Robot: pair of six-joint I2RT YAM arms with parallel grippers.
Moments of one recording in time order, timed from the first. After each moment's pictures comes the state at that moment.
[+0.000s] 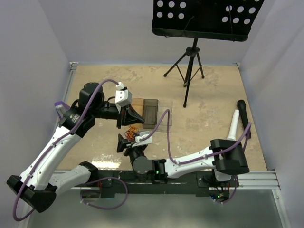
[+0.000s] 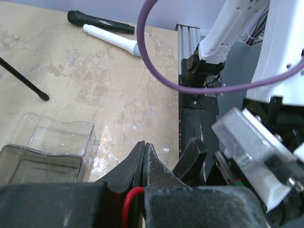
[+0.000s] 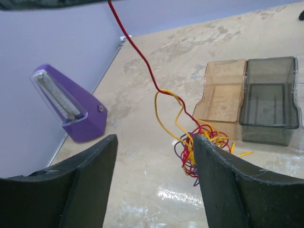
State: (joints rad) left arm -0.51 1.00 1.15 -0.51 0.98 0.17; right arm 1.62 1.68 0.99 0.75 1.31 0.33
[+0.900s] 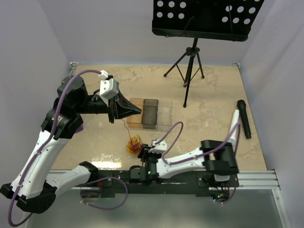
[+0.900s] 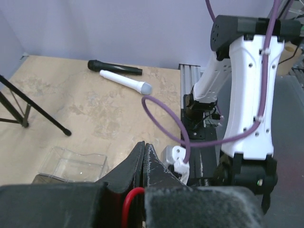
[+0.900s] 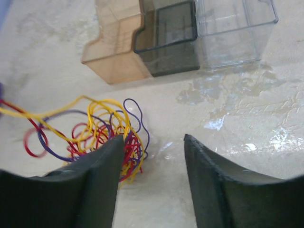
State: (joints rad) left arm -0.51 0.99 1.39 -0.53 0.97 0.04; right arm 1.61 1.86 1.15 -0.81 1.34 1.85
